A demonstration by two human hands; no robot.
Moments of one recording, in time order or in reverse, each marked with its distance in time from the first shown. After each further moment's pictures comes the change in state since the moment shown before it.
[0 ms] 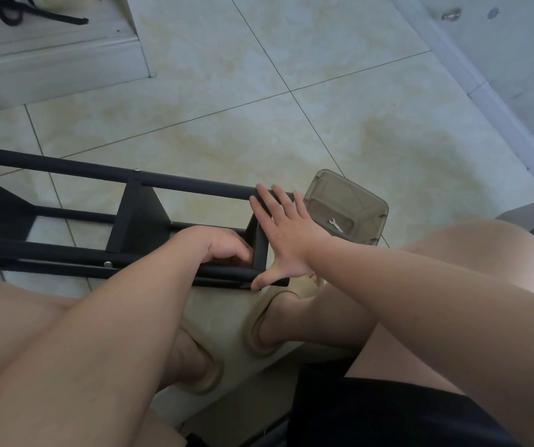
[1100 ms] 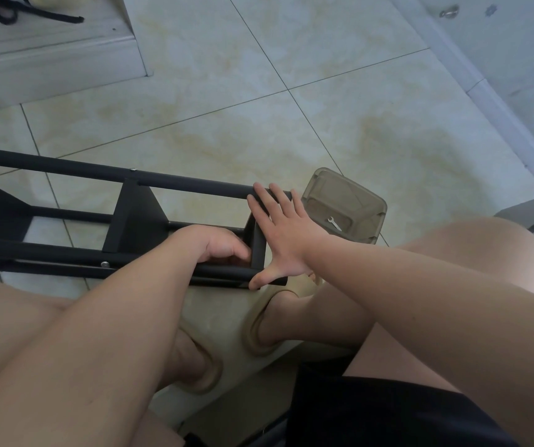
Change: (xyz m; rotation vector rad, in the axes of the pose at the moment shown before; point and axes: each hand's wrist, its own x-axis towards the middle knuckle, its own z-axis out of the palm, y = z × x) left_hand -0.008 0.003 0.001 -0.031 -0.025 -0.054; right_hand 0.000 0.000 0.001 -0.002 0.014 0.000
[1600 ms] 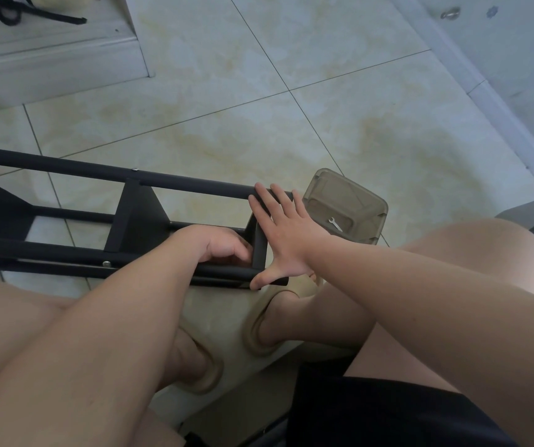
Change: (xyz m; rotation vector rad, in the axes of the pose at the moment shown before) left_hand 0.006 -0.003 -0.001 0.003 0.009 0.064; right_hand -0.002 -0.001 -0.003 -0.006 -0.004 0.003
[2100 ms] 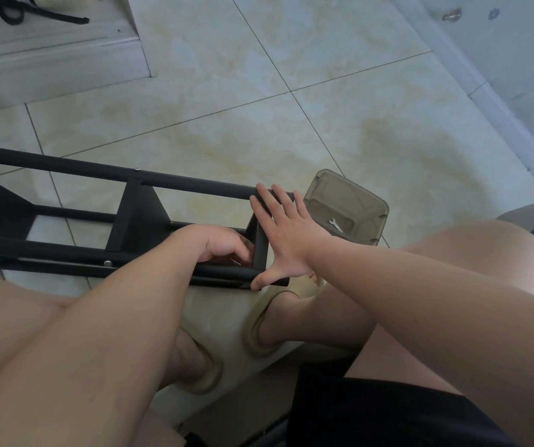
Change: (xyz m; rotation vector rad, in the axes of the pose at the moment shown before) left_hand 0.003 -0.002 0.000 -0.109 -0.041 -0.012; right_hand 0.000 -0.001 -0.001 -0.007 -0.001 0.002
